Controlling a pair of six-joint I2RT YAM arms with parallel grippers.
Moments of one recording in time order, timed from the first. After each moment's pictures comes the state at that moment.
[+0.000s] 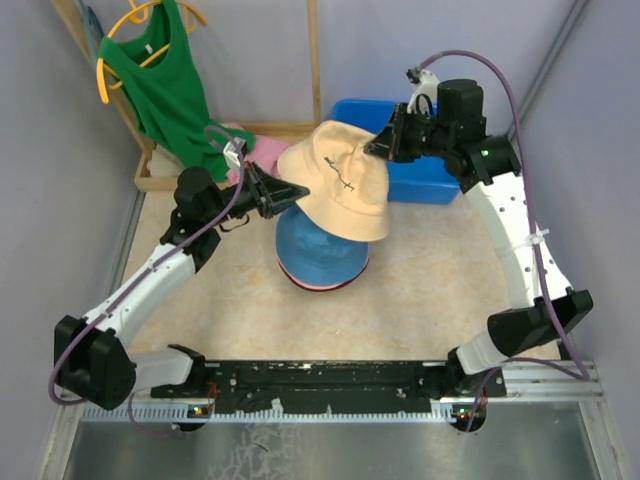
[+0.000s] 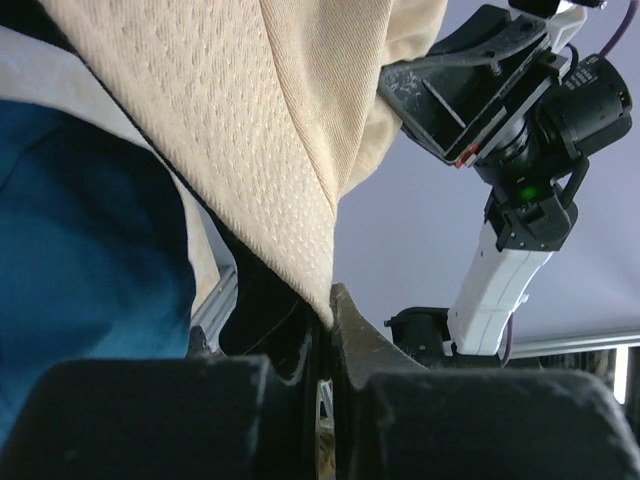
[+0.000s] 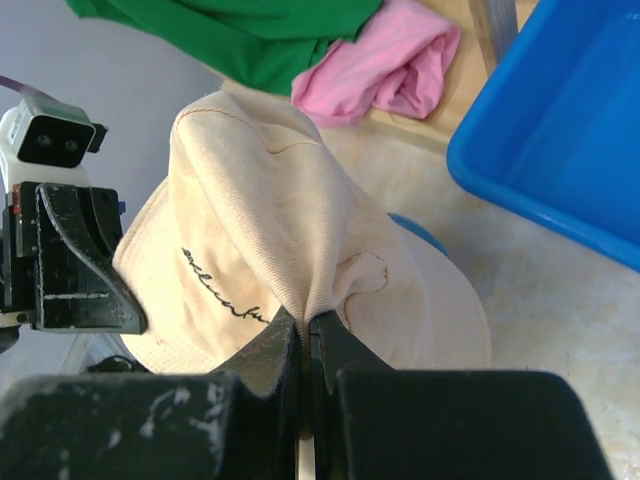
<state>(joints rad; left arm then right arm) -0.41 1.26 0.98 0.36 0.67 -1.34 0.32 1.50 1.85 -0.75 -0.45 0.36</state>
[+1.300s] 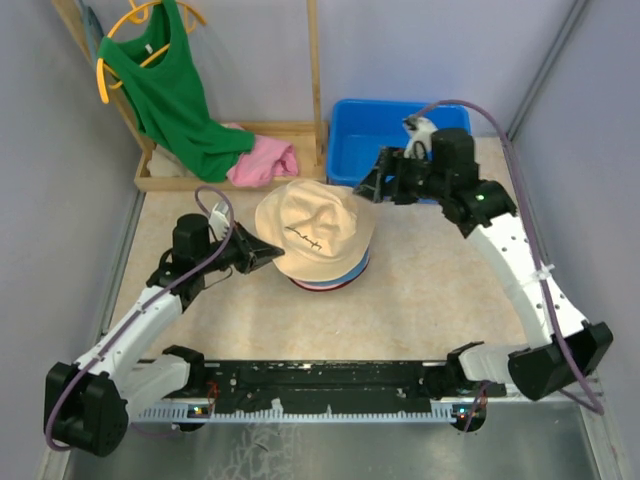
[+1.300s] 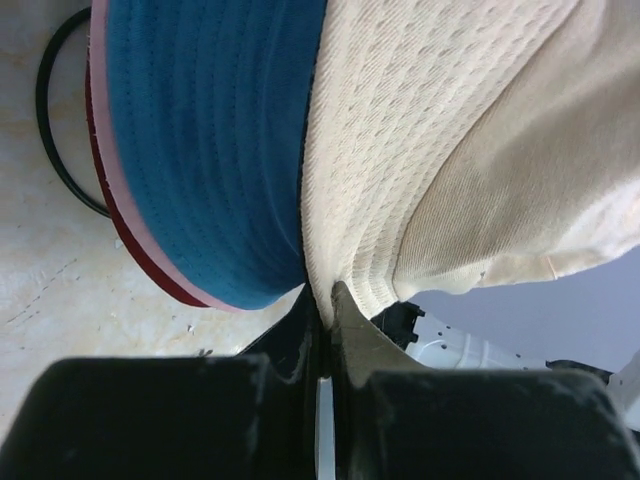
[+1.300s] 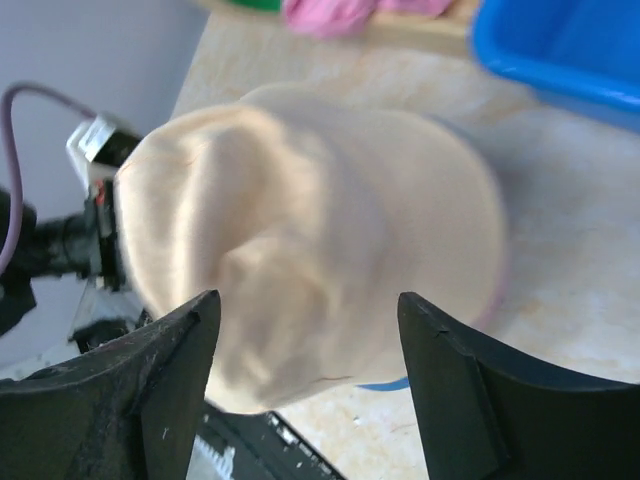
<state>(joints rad) -0.31 0.97 0.59 -0.03 0.58 -1.09 0.46 1.30 1.45 -0.64 -0.37 0.42</state>
